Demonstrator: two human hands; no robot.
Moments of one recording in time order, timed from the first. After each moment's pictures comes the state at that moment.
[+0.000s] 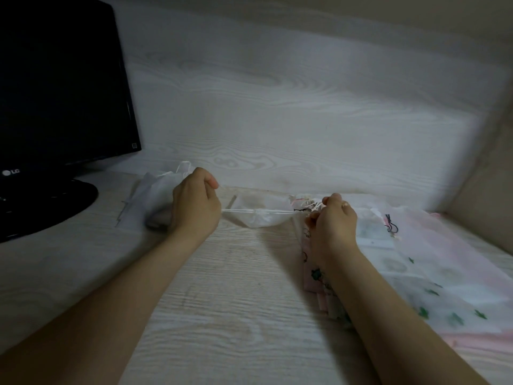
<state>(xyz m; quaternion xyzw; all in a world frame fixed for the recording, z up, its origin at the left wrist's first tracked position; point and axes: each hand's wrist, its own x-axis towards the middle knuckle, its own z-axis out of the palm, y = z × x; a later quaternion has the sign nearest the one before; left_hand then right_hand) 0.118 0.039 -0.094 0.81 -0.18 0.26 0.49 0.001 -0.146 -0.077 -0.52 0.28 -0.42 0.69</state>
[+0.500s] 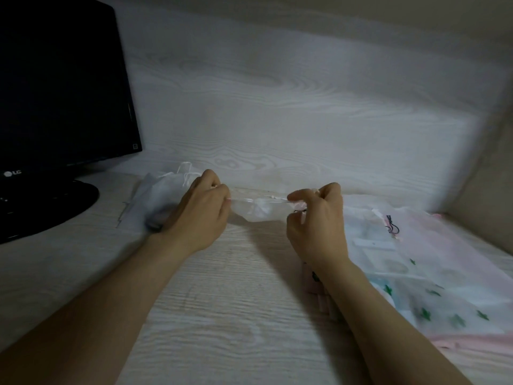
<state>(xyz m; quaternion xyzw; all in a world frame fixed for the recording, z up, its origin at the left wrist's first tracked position) 0.129 0.053 -0.105 0.83 -0.40 0.29 0.27 -0.010 -0.140 -0.091 -0.88 0.13 -0.41 0.19</state>
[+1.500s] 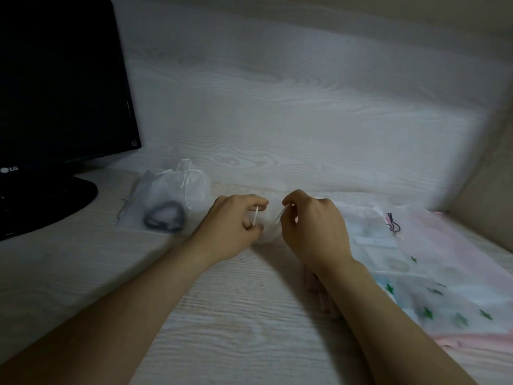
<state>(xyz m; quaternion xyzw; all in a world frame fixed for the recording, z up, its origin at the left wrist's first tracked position) 0.085 0.024 -0.102 0.81 -0.42 0.11 0.40 -0.015 -0.133 -0.083 -0.92 0.09 -0.38 0.08</state>
